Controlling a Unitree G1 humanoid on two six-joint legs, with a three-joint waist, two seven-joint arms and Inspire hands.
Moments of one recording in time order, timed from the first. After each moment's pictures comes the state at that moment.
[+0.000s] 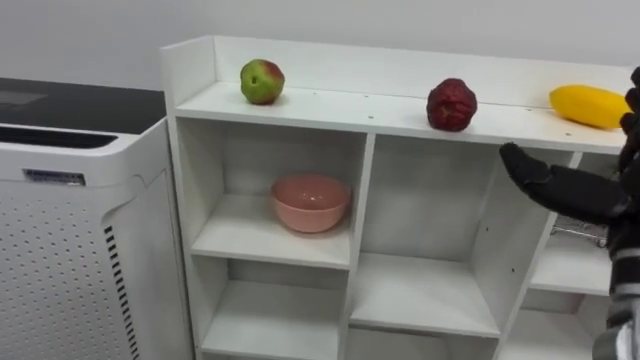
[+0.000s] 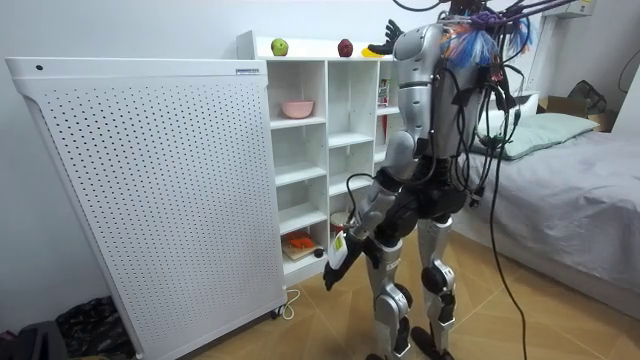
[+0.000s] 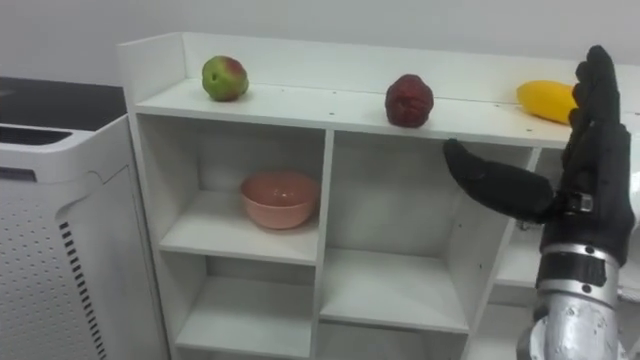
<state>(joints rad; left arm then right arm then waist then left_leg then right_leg) 0.23 0.19 0.06 0.99 0.58 0.07 0.10 -0.36 -0.36 -0.12 -0.07 0.14 -0.08 -0.42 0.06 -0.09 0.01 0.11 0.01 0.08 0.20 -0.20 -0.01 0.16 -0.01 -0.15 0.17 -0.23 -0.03</state>
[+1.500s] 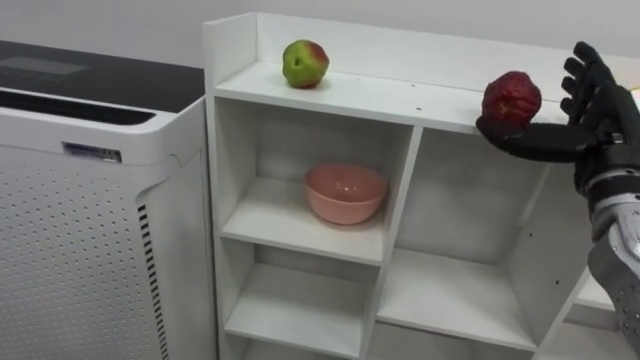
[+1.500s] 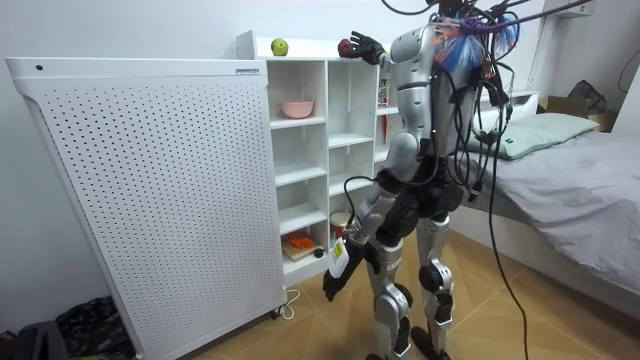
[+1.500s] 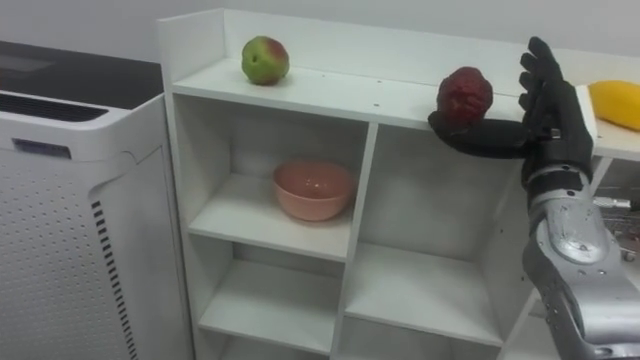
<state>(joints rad) 0.24 0.23 0.08 0.91 0.58 0.13 0.05 -0.72 -0.55 -0.02 0.46 0.34 -0.04 -0.24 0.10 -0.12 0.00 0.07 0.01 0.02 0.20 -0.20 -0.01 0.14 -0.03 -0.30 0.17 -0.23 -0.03</state>
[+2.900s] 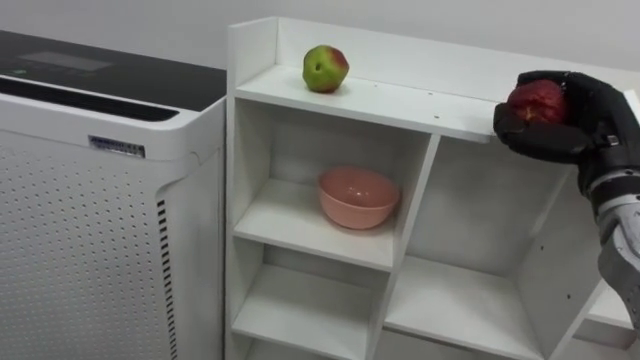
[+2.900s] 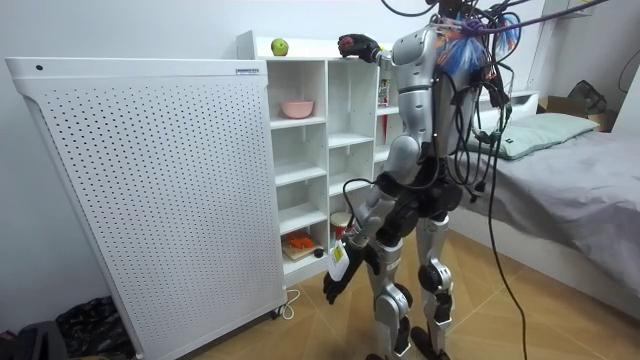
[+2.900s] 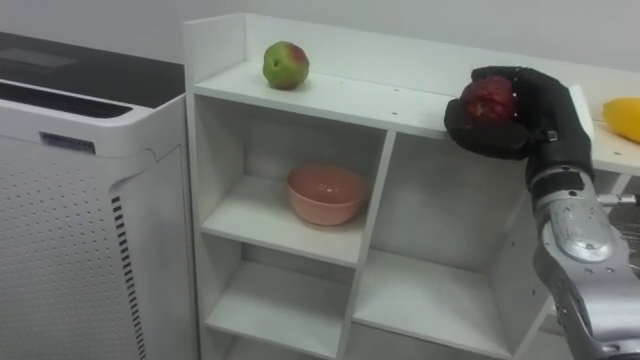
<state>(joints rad) 0.23 0.25 0.08 0.91 0.58 0.13 0.03 -0.73 -0.60 0.02 0.49 0.32 -0.04 -0.18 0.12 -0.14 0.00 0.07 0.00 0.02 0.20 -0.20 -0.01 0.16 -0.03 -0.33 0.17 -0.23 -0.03</state>
